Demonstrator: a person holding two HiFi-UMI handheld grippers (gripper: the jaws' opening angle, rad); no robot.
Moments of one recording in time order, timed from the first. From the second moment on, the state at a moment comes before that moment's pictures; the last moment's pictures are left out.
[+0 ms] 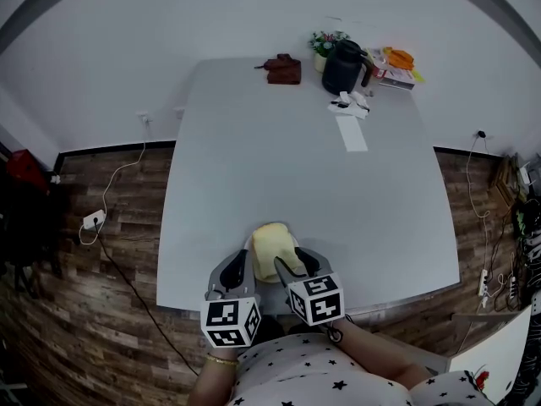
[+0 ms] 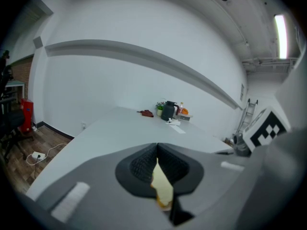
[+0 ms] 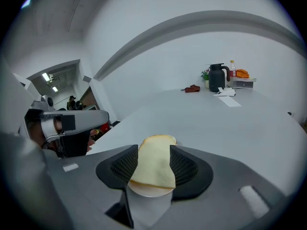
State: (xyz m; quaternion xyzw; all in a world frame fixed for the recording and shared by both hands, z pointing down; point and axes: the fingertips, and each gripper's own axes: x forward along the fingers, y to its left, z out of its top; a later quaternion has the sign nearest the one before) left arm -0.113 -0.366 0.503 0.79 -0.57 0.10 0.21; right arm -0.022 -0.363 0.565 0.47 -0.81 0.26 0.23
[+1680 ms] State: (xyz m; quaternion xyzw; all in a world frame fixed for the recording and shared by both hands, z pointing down) left arm -0.102 -0.354 0.498 0.79 -0.57 0.12 0.20; right arm -0.010 -0.362 0.504 0.48 -0.85 0.20 0.14
